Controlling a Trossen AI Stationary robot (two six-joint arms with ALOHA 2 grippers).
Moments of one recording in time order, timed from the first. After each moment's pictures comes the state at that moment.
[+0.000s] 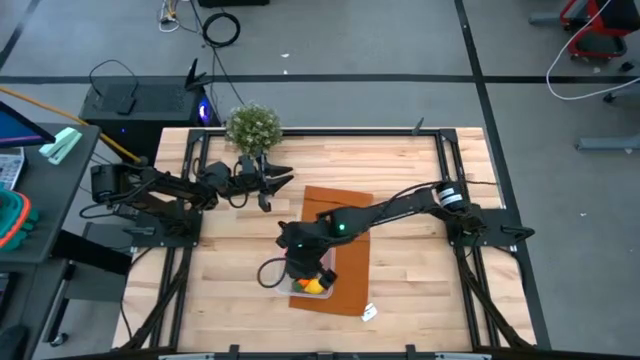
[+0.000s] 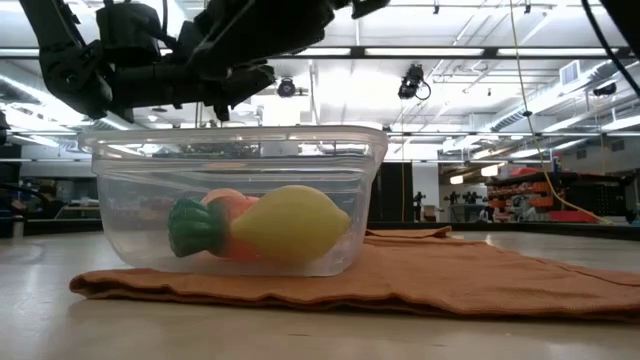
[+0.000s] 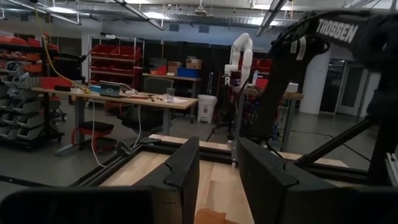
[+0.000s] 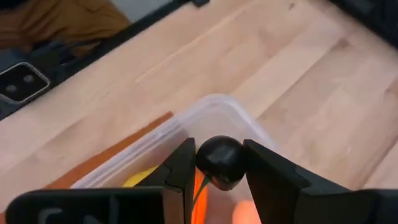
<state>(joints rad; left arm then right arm) 0.32 1.39 0.29 1.33 0.12 -0.14 0.19 2.13 1.85 -0.58 -0.37 -0.55</state>
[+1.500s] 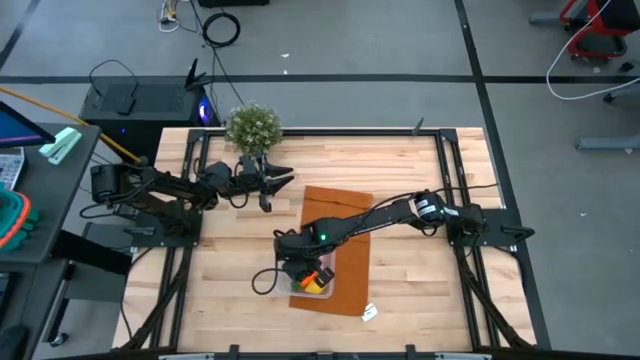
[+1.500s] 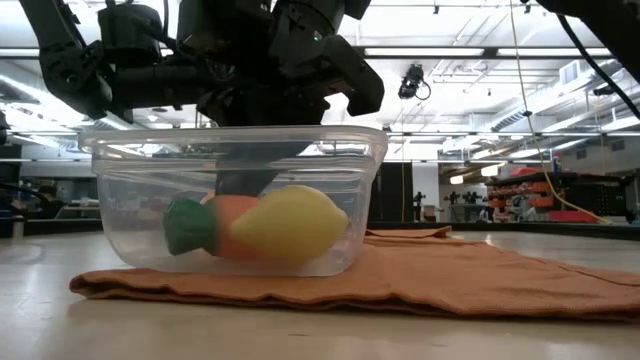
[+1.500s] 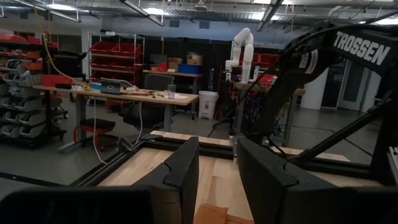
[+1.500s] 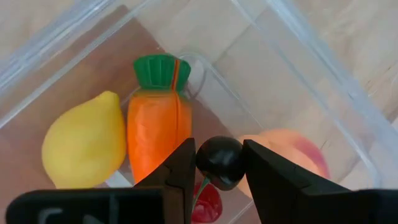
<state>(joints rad) 0.32 1.39 0.29 1.31 0.12 -0.12 0.20 2.35 2.05 -0.88 -0.13 -0.55</state>
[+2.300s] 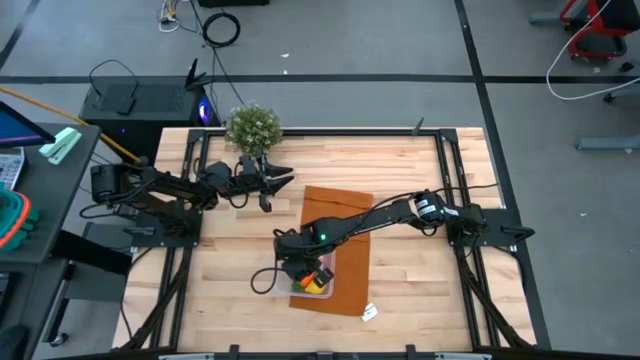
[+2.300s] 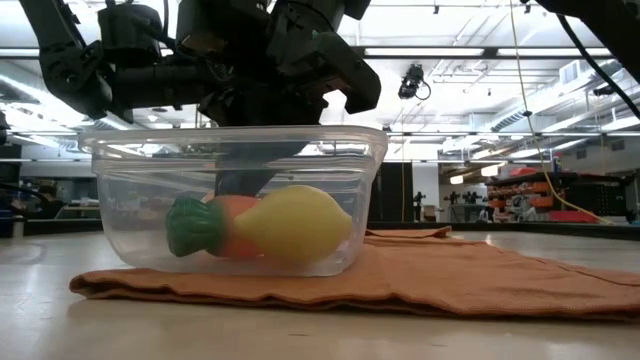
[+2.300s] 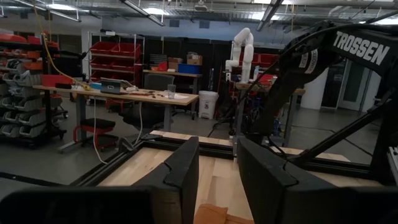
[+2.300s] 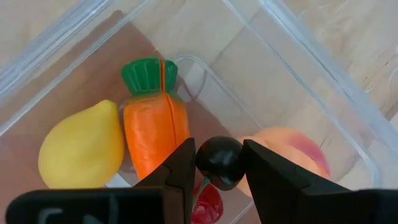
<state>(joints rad) 0.32 1.39 0.29 1.31 0.12 -0.12 0.20 2.35 2.05 -0.88 -0.13 -0.52</state>
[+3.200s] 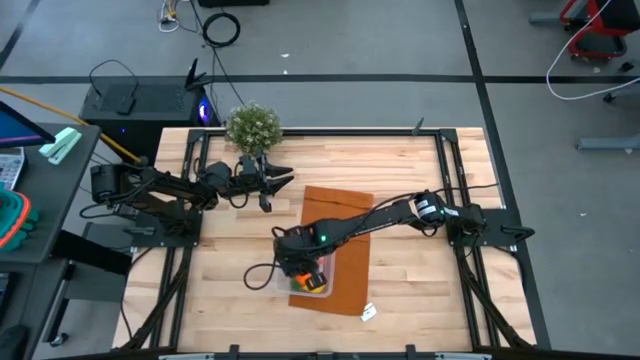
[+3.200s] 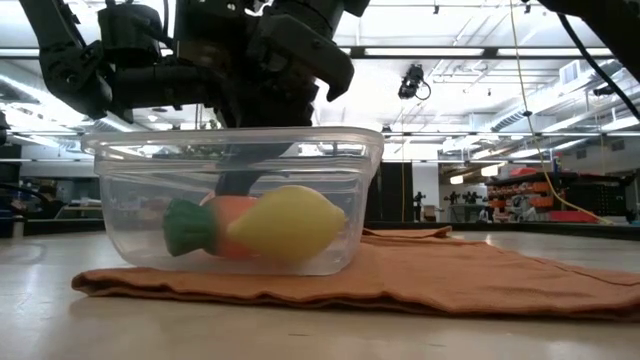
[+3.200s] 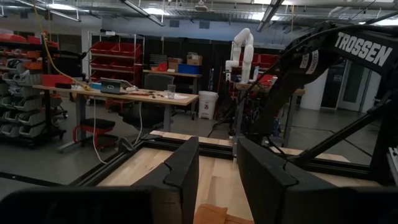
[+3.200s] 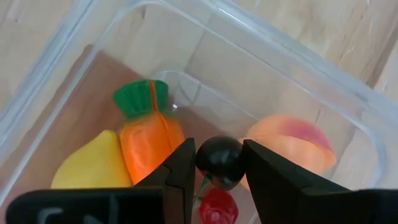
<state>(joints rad) 0.32 1.39 0.29 1.32 0.12 -0.13 0.20 2.35 2.05 -0.86 -0.08 -0.24</state>
